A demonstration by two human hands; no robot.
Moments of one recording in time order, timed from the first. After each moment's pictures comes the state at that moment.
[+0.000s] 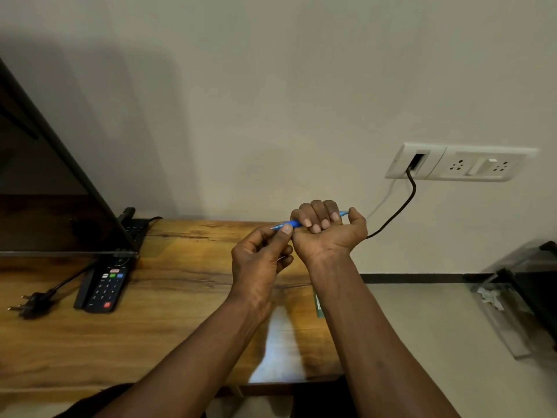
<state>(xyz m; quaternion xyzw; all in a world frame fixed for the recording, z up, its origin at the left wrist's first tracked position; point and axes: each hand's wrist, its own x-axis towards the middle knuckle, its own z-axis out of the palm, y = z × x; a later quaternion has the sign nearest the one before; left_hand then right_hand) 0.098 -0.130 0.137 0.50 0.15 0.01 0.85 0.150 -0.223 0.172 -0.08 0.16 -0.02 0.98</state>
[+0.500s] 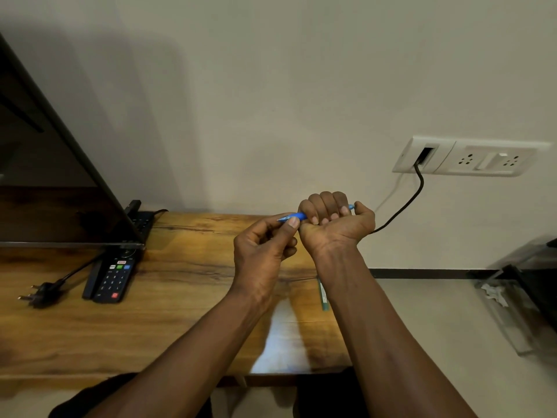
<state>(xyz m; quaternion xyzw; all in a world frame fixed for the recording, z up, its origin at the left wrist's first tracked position) 0.098 -0.123 0.134 0.53 0.11 0.04 0.84 0.149 -0.221 0.175 -0.09 0.15 -0.03 0.98</state>
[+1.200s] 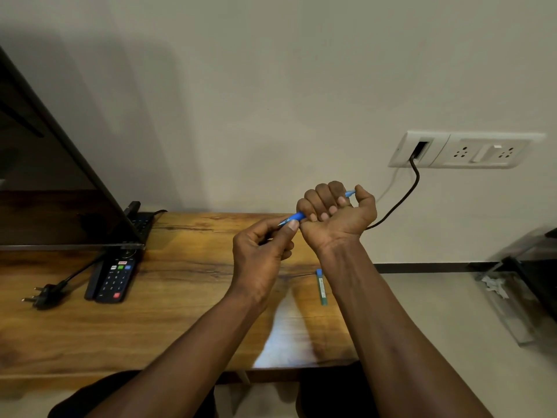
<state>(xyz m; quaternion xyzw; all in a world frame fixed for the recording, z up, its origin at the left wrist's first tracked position) 0.089 -0.122 0.136 0.60 0.08 0.04 0.79 0.149 -0.232 0.173 -0.15 0.09 0.00 0.99</state>
